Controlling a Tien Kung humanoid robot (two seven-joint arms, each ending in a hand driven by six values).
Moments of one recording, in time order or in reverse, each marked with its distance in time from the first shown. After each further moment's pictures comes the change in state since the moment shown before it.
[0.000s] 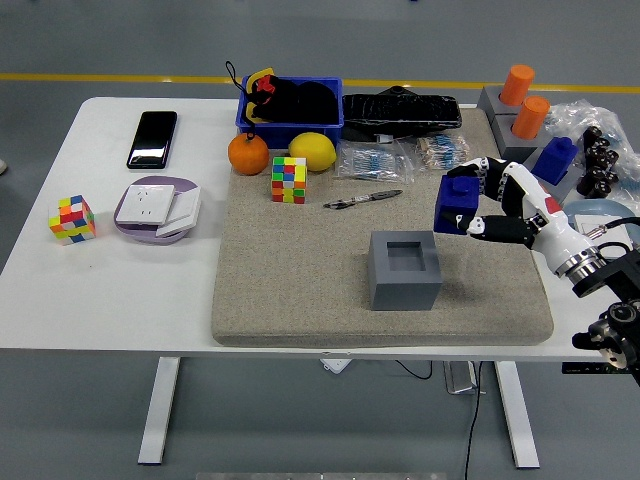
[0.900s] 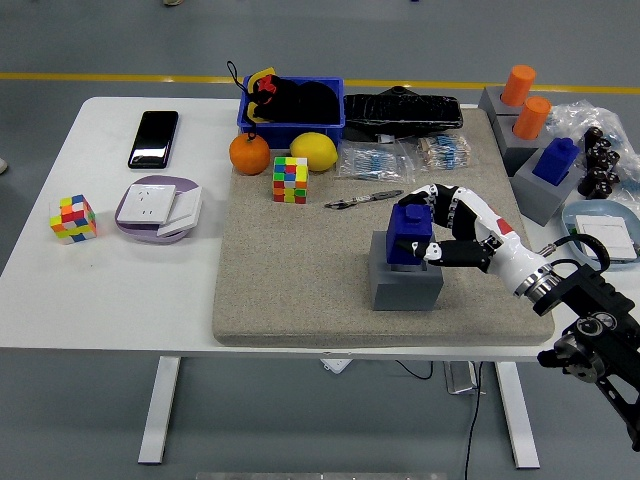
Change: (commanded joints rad) left arm -0.002 -0.001 -0.004 -0.001 0.003 -0.001 -0.001; right arm 0.043 0.024 -0.165 -0.047 0.126 0.024 -0.016
